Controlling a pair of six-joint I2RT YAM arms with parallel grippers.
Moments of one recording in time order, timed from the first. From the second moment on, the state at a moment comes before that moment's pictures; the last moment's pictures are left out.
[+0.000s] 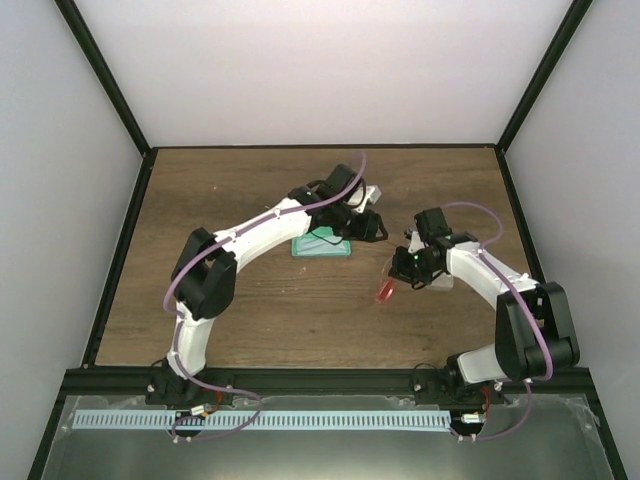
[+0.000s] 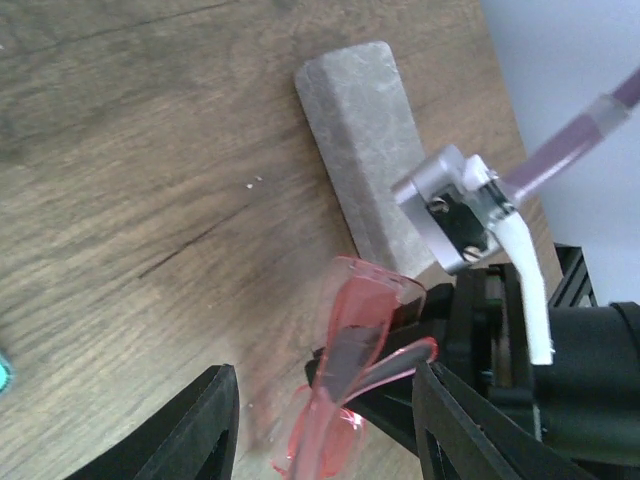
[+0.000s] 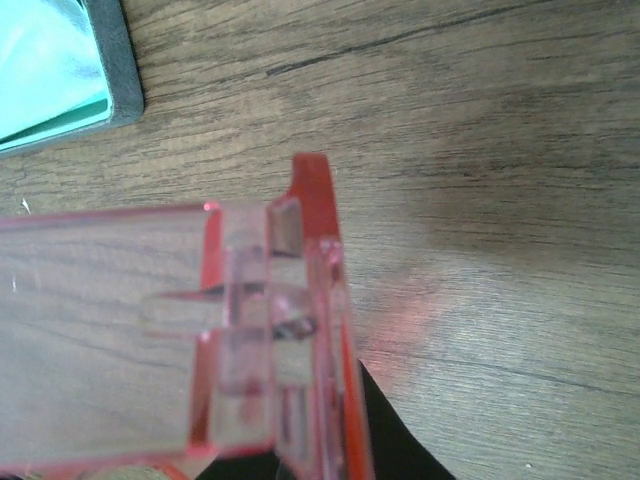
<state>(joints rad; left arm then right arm) -0.77 2.06 1.77 -0.59 0.46 -0.52 0.25 1.41 0.81 -0.62 -0.38 0.47</state>
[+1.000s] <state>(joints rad) -0.84 1.92 1.59 -0.54 0.45 -0.52 0.25 1.43 0.83 -0.63 -0.38 0.47</state>
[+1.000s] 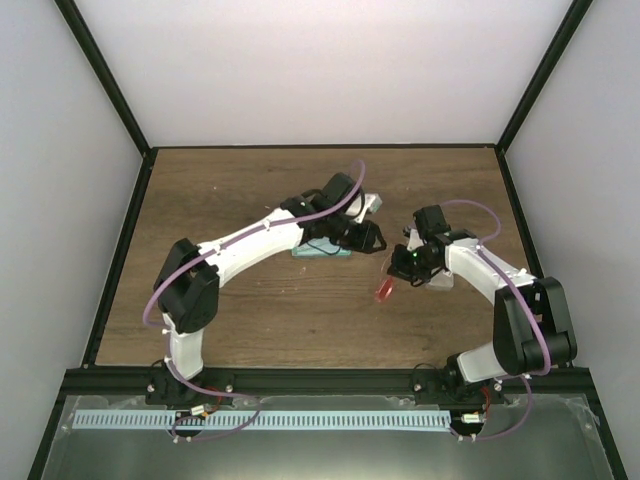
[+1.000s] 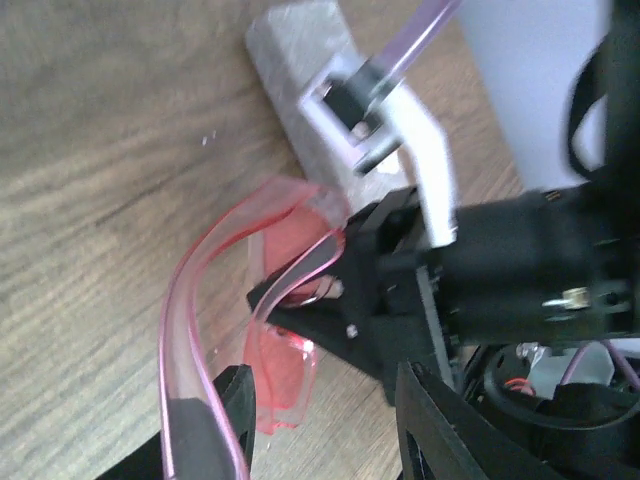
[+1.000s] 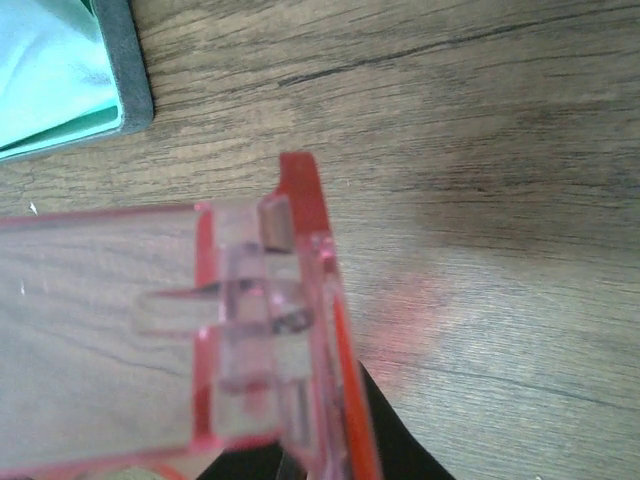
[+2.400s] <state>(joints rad) -0.83 2.00 1.61 -0.57 0.43 -0.56 0.25 1.43 0.83 -0.63 -0.39 0.46</state>
